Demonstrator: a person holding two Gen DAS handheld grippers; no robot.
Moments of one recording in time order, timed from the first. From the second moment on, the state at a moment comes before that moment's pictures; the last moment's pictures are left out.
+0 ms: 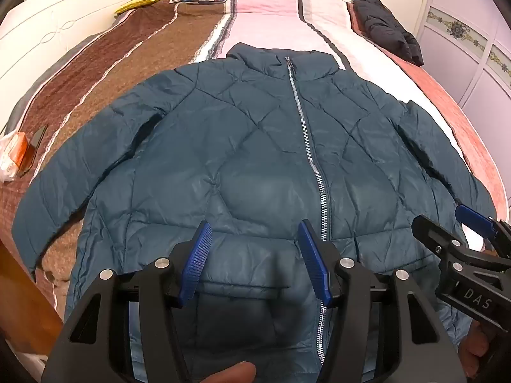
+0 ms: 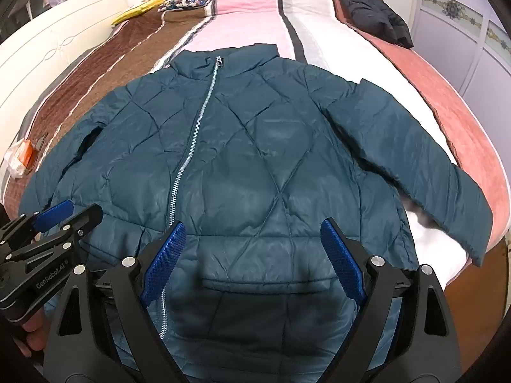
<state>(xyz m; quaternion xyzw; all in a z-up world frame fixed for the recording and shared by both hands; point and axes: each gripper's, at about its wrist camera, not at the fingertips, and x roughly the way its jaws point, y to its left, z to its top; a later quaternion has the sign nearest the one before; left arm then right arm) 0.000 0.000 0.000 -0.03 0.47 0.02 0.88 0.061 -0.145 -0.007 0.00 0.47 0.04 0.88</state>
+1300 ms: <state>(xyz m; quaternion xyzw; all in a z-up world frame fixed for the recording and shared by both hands) -0.003 0.001 0.000 -0.04 0.48 0.02 0.88 0.058 -0.148 -0.005 0.01 0.47 0.04 0.88</state>
